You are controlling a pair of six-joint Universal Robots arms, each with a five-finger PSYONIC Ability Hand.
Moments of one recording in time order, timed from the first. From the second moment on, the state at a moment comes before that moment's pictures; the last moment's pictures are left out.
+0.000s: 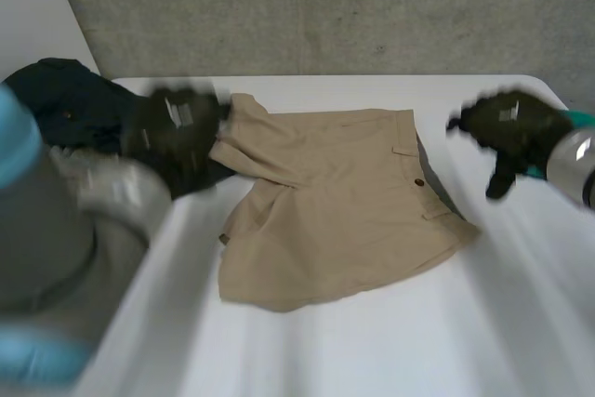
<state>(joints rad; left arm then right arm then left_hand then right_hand) 4.10 -1.70 -1.63 3.20 -1.70 3.52 1.71 -1.34 1.46 0.26 1.23 2.44 0.59 0.57 0.57 0.57 0.40 0.39 0.39 0.39 0.39 0.23</state>
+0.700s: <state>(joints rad) 4.13 -1.90 -1.89 3.42 -1.63 3.37 1.62 -1.06 1.72 -0.17 1.01 2.31 0.53 0.52 0.53 0.53 0.36 1.13 1.18 1.18 1.19 1.00</state>
